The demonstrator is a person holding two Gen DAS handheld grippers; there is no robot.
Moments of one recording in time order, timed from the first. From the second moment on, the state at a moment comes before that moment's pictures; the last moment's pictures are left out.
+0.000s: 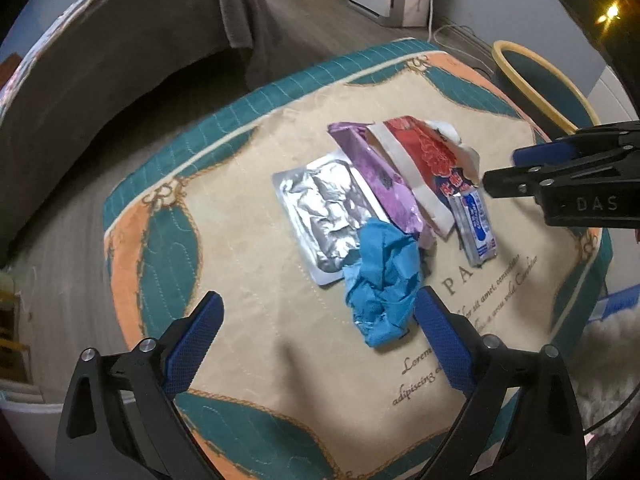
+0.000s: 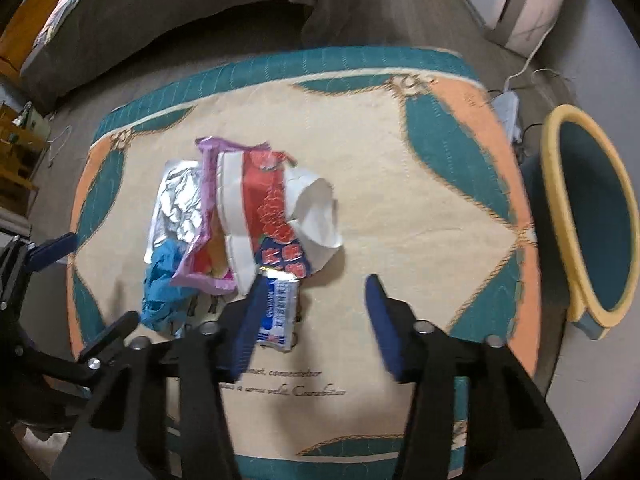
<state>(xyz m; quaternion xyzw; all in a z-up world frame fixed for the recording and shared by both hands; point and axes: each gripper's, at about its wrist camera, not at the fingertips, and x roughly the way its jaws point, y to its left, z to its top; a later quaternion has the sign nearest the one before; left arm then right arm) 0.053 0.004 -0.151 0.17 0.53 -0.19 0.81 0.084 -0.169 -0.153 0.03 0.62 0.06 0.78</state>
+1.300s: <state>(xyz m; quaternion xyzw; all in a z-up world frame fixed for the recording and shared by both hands) 0.072 -0.028 -0.071 0.11 0.44 -0.23 0.86 0.085 -0.198 -0.051 0.02 0.52 0.11 0.85</state>
